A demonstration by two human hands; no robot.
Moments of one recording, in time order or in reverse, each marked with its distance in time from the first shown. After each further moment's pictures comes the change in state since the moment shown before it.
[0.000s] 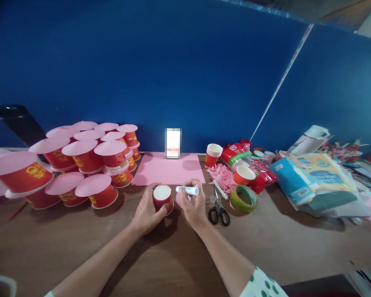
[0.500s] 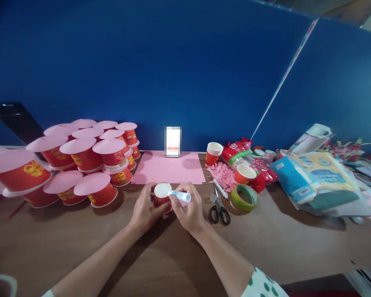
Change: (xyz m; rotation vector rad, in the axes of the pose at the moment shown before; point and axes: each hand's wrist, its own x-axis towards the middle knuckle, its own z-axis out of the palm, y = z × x) left_hand 0.003 -0.003 0.002 0.007 0.052 -0.062; right_hand -0.010 -0.005 -0.003 -0.139 -0.168 -0.192
